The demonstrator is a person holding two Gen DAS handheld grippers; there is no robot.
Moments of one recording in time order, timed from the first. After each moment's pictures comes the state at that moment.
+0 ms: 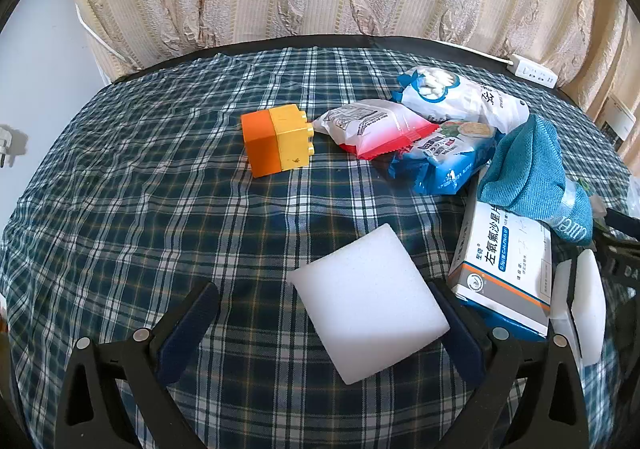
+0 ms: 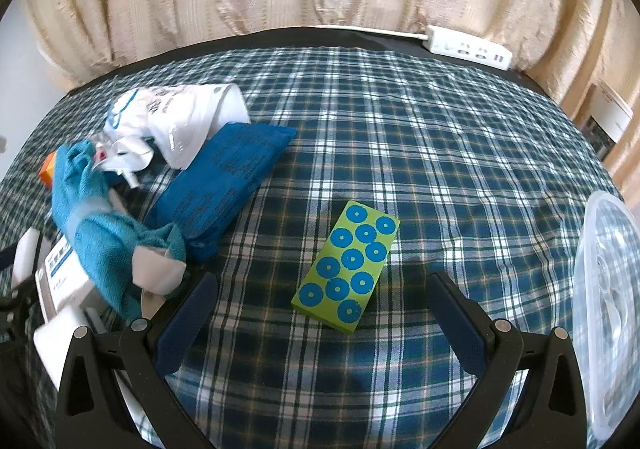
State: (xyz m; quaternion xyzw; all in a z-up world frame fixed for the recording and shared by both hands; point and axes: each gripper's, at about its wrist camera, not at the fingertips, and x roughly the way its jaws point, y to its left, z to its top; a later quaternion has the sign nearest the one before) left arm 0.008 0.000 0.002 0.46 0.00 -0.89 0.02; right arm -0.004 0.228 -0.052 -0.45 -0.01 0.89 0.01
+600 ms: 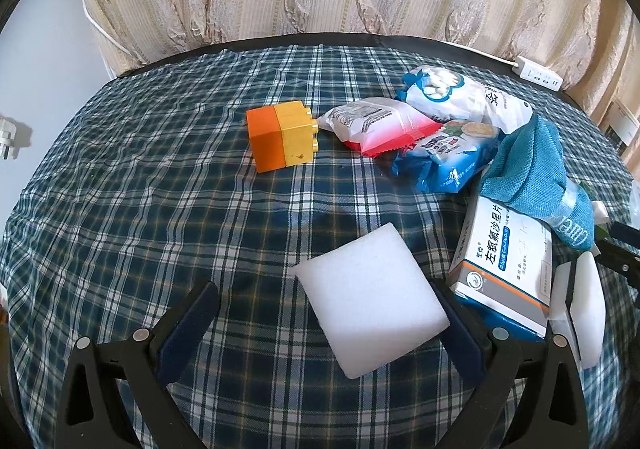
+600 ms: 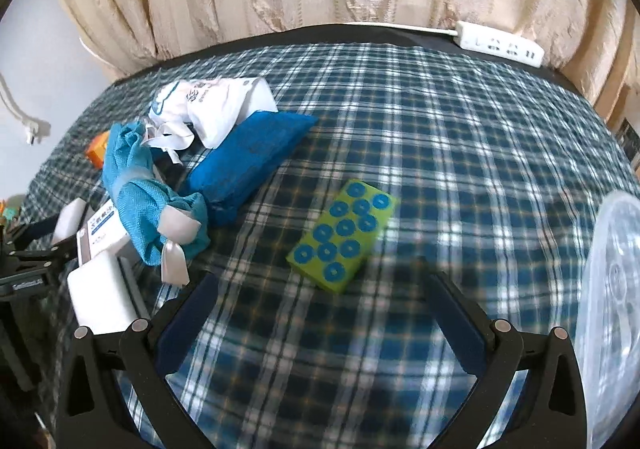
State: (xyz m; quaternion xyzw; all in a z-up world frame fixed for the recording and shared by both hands) left arm 0.011 0.001 0.003 0.46 0.01 -0.89 0.03; right arm 0.016 0.252 -0.043 -0.46 0.02 0.88 -0.07
